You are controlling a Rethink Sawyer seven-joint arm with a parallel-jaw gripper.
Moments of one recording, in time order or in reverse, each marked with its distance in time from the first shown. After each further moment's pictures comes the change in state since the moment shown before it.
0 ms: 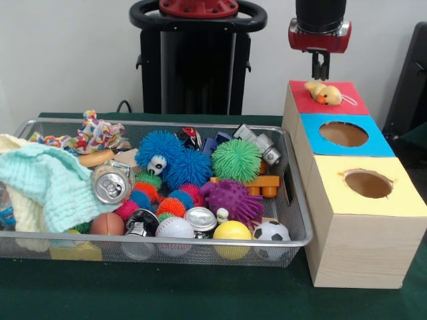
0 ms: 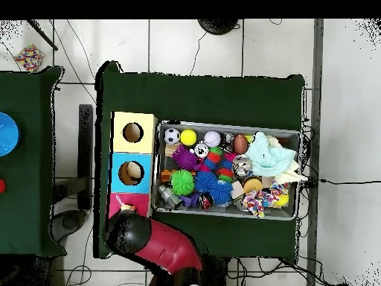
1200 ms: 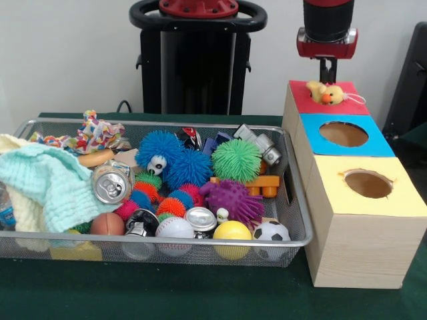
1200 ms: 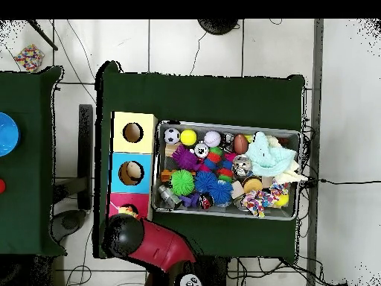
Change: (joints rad) arm -0.037 0.028 0.099 0.042 -0.038 -0.048 0.000
